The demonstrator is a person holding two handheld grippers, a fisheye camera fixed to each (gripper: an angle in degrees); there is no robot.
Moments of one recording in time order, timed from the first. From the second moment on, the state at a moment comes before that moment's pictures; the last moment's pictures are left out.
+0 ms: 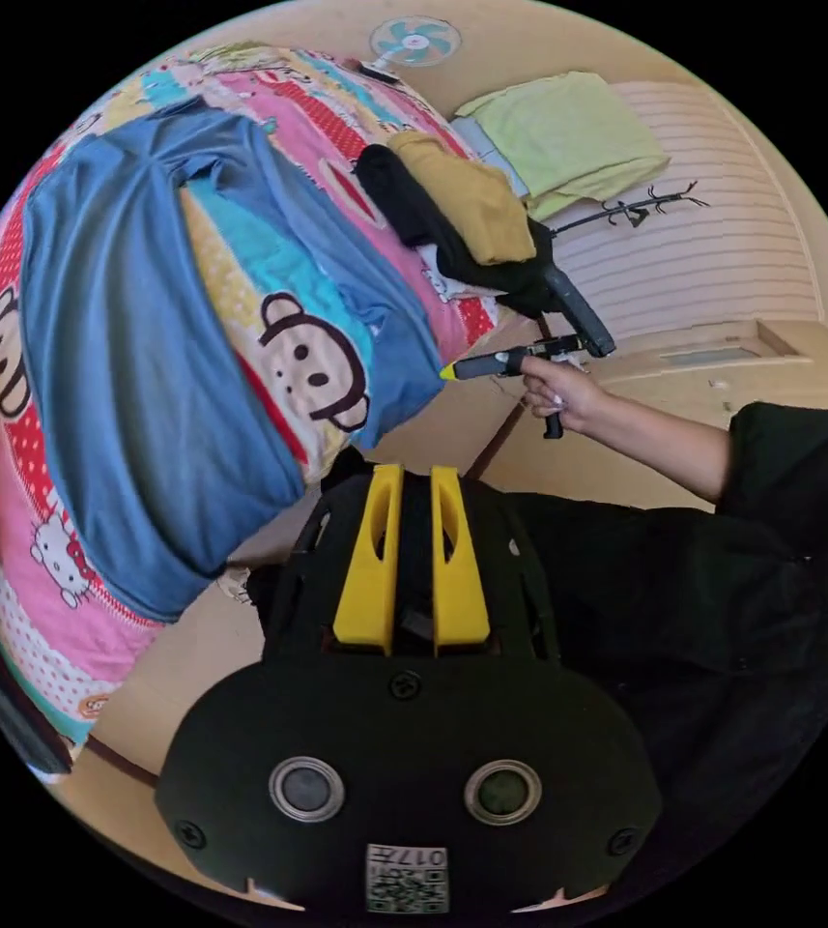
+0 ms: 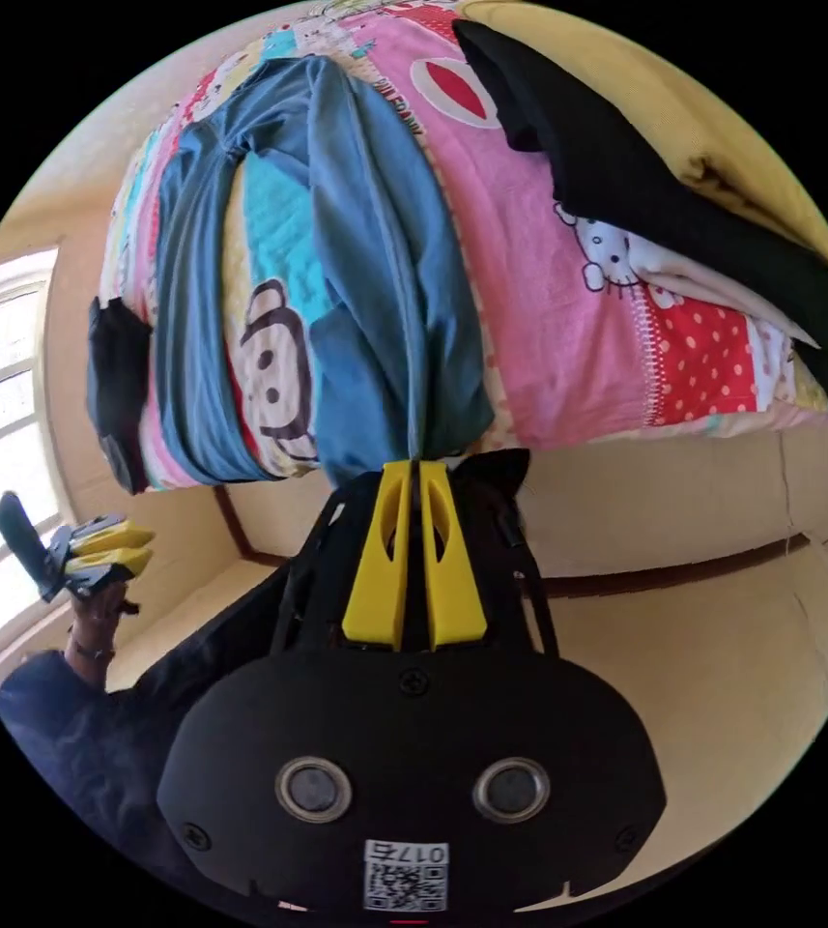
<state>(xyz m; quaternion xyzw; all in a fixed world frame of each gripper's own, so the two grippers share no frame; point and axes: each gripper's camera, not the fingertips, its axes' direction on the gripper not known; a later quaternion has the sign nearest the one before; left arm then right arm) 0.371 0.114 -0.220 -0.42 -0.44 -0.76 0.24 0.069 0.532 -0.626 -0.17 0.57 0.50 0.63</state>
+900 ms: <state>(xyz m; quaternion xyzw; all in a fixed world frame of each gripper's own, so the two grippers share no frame) 0.185 0.130 -0.155 -0.37 -0.58 -0.71 0.16 -0.006 0.352 -0.648 -0.32 0.18 0.47 0.80</state>
